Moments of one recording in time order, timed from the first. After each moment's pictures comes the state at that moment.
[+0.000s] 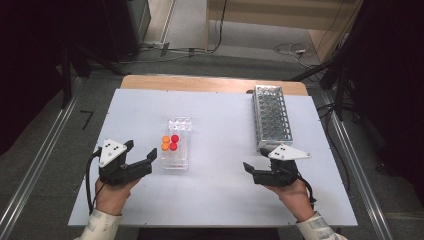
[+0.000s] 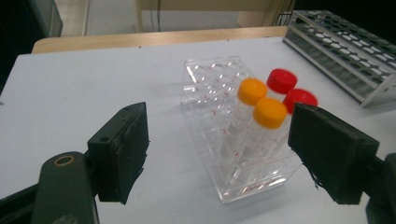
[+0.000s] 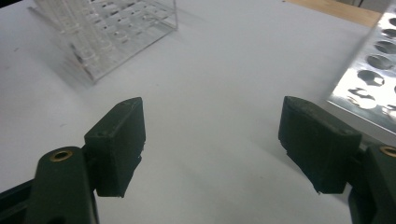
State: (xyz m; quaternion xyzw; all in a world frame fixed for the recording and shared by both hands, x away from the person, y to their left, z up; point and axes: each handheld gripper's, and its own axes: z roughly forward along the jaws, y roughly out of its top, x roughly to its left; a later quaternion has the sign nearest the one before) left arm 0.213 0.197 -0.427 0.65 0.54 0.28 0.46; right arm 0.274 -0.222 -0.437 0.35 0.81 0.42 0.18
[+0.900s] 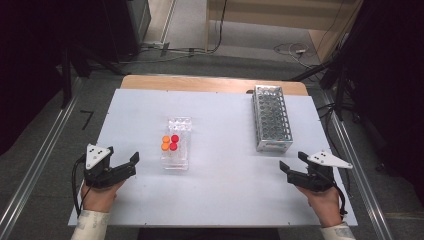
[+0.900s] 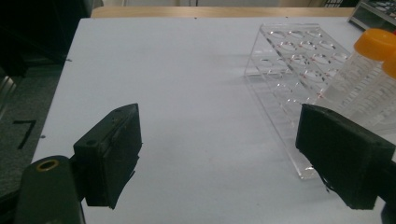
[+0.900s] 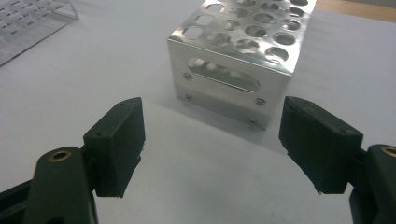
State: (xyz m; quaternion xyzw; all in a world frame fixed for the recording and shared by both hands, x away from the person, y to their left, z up) left arm 0.215 0.240 -0.457 0.62 0.59 0.31 0.42; right arm 0.270 -0.309 -0.448 0.45 0.76 0.40 0.24
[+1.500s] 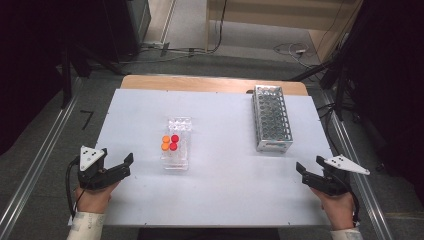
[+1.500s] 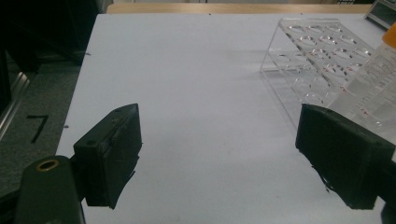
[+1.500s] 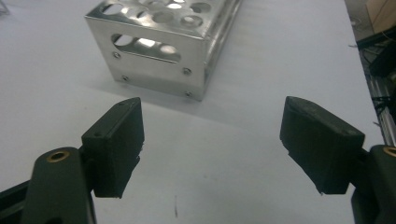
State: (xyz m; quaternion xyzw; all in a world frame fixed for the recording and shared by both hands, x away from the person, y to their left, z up) left arm 0.211 0.251 -0.461 0.62 0.59 0.31 0.41; right arm 0.266 -0.349 -0.458 0.51 0.73 0.38 0.27
